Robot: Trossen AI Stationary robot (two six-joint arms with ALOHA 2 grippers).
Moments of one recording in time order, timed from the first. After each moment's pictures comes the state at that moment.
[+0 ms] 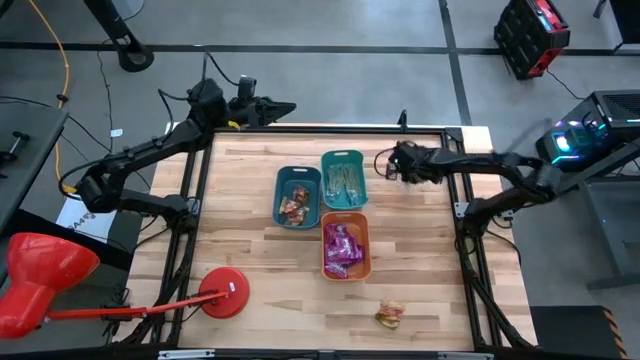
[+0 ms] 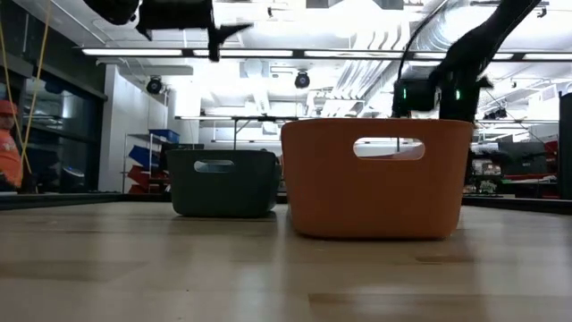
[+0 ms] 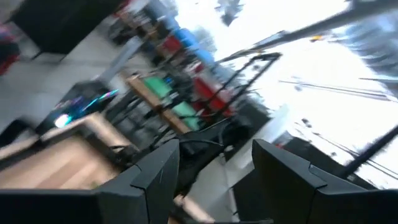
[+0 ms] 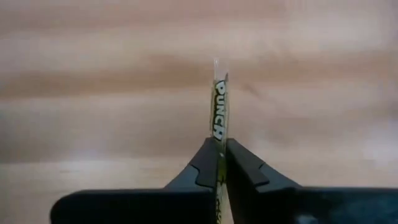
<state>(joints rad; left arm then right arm) 0.70 1.24 0.98 0.41 0.58 -0.84 -0.57 1.41 0.67 -0.57 0.31 1.02</state>
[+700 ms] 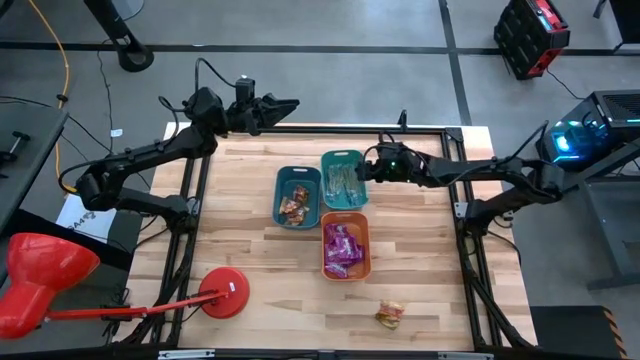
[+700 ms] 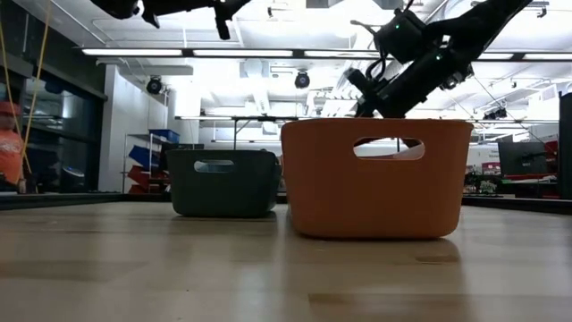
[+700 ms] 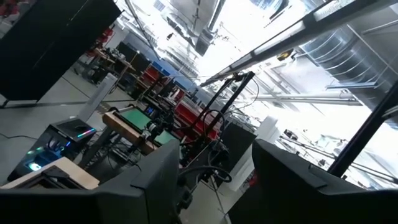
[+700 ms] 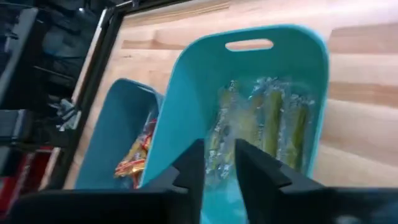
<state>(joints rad) 0.59 1.24 0.98 0.60 0.45 -0.82 -0.35 1.38 0.71 0.05 0.06 0.98</state>
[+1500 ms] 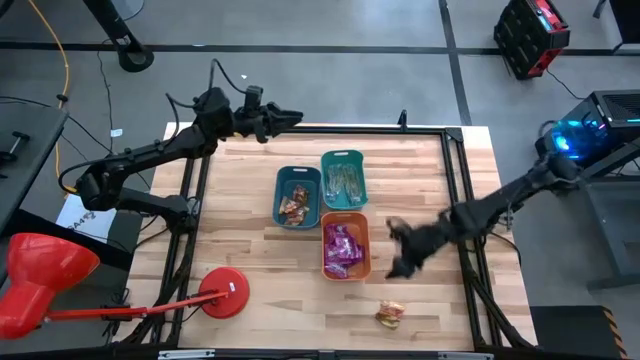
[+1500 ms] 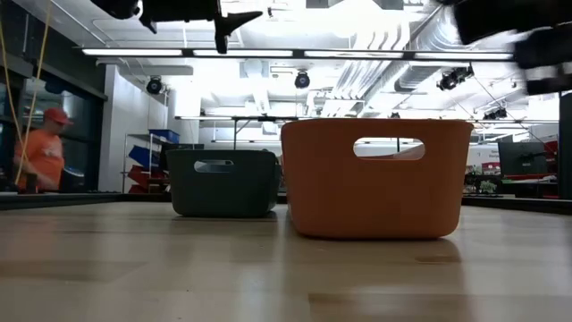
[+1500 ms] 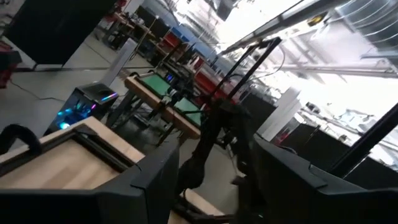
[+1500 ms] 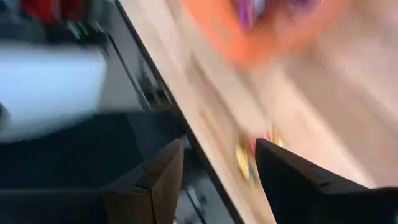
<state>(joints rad) 0.58 1.24 0.98 0.41 0.49 -0.73 0.44 1.13 0.71 -0.30 -0.17 1.34</state>
